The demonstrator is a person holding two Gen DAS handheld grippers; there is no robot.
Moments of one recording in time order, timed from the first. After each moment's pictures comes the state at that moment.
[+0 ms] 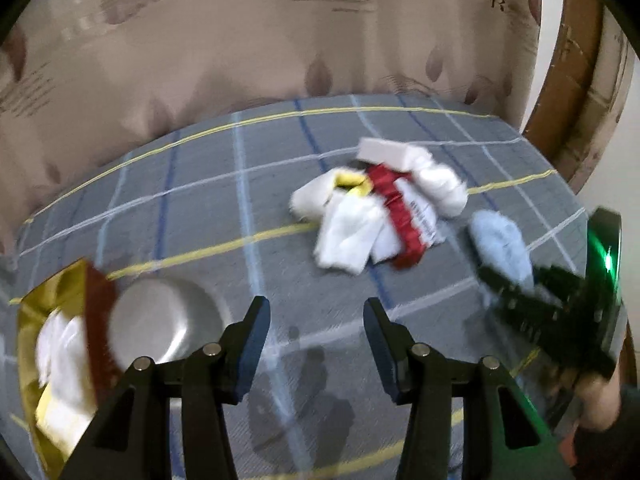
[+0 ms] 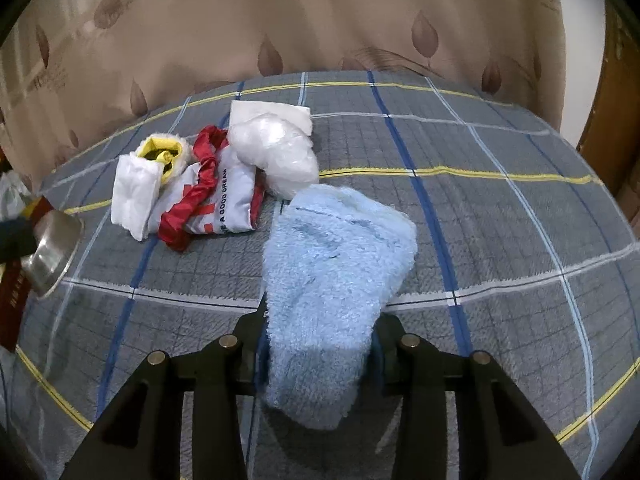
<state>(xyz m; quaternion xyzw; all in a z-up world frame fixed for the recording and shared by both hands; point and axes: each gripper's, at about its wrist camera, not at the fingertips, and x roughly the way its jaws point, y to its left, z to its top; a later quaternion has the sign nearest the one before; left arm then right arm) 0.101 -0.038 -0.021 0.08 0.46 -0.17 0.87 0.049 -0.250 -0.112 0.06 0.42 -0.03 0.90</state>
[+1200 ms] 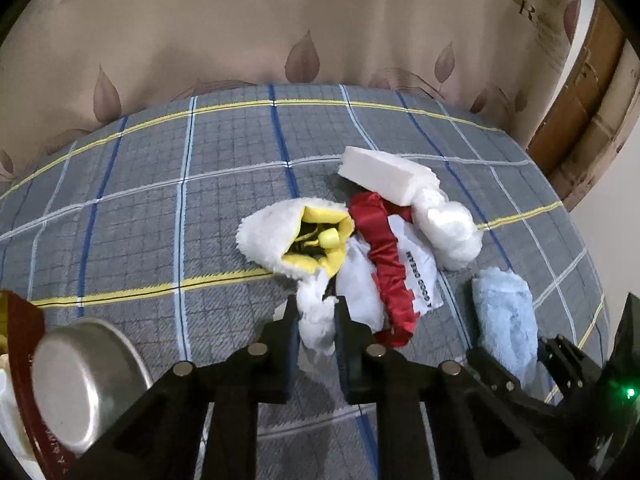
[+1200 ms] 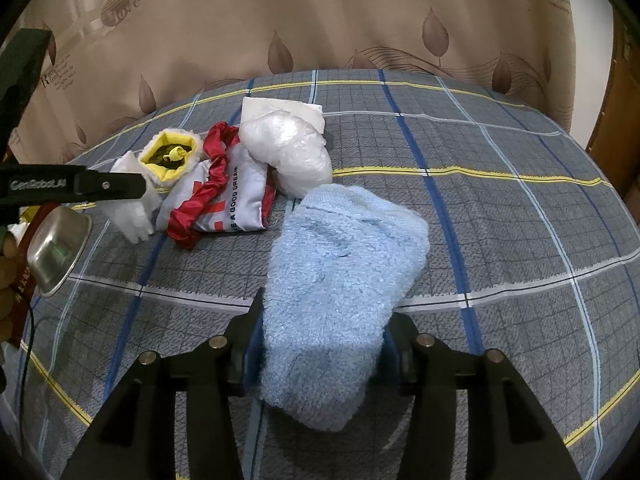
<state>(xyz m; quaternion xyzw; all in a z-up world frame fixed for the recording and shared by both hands) 0.183 -0.092 -0.057 0.02 0.50 -0.19 0.85 0.049 -0.249 -0.115 0.06 0.42 -0.01 0.90</state>
